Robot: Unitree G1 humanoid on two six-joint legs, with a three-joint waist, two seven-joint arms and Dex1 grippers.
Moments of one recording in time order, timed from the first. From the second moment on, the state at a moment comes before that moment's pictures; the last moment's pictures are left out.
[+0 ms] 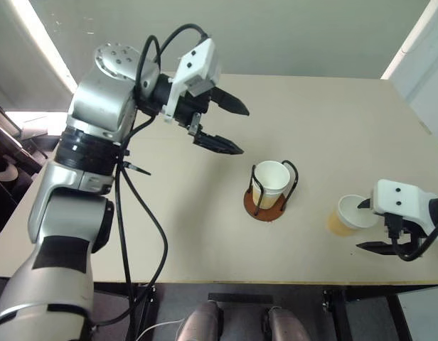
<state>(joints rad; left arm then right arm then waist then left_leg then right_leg) -1.31 0.66 -0.29 0.34 -0.32 0.43 -1.54 0.00 -1.42 -0.23 -0.53 0.36 0.67 1.18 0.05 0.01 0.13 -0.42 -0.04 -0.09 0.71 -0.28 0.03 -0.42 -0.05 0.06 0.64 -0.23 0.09</state>
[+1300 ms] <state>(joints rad) -1.03 0.84 -0.19 0.13 -0.30 0.51 -1.41 -1.07 -1.21 0.29 -0.38 0.23 0.66 1.45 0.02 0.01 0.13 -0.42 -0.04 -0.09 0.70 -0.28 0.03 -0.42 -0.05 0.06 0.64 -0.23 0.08</state>
